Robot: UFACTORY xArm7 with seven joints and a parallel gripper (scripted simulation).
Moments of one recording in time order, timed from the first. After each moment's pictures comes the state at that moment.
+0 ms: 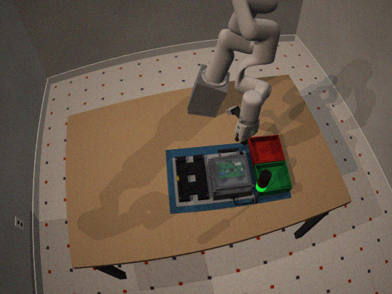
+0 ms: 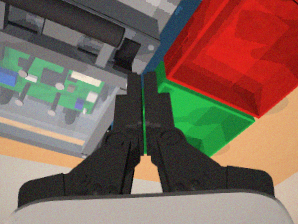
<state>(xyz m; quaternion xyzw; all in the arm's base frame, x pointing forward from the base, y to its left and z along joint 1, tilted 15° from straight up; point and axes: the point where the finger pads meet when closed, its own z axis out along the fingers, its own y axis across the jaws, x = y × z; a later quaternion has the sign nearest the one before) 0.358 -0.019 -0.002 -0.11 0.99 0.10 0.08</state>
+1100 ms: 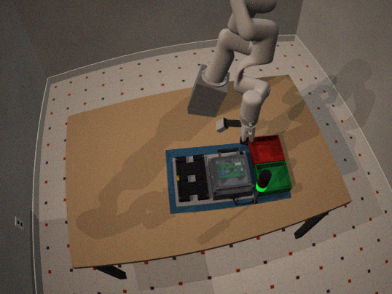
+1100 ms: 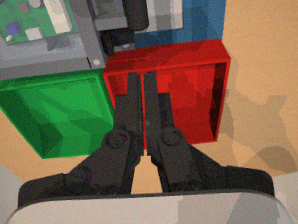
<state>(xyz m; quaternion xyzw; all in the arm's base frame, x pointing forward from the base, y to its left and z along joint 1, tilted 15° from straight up) 0.358 -0.019 -0.002 -0.55 0.82 0.05 0.11</state>
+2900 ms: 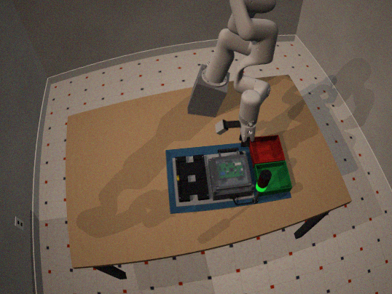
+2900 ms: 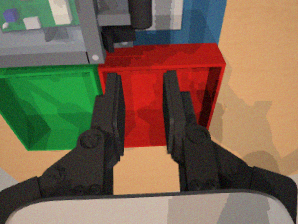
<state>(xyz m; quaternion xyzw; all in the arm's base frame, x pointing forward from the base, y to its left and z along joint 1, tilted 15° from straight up) 0.358 -0.019 -0.002 -0.59 0.80 0.05 0.12</state>
